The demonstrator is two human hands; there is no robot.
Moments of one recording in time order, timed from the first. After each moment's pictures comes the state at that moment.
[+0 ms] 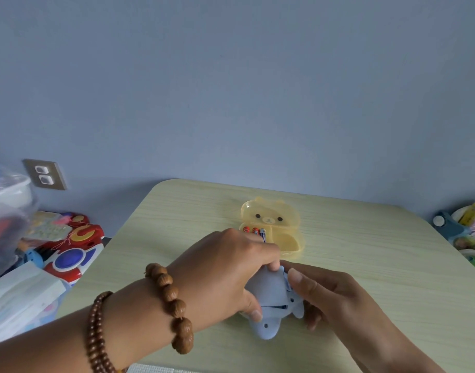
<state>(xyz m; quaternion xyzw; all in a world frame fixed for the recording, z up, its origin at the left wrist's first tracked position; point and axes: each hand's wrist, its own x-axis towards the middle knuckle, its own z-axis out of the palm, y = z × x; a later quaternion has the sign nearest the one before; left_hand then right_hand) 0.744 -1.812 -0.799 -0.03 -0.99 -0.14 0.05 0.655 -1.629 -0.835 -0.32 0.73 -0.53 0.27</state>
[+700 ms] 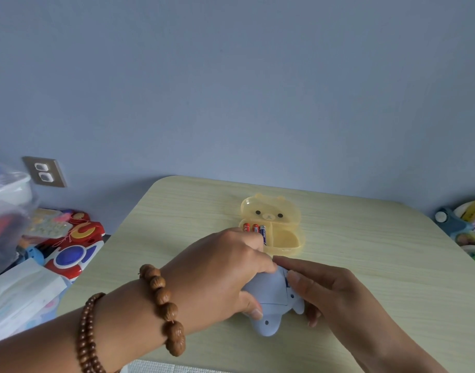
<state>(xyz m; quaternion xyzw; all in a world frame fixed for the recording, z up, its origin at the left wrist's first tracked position) 0.745 -1.816 -0.810 -0.05 -0.99 -0.11 0.05 0.652 -1.630 -0.845 -0.29 0.75 -0.55 0.24</state>
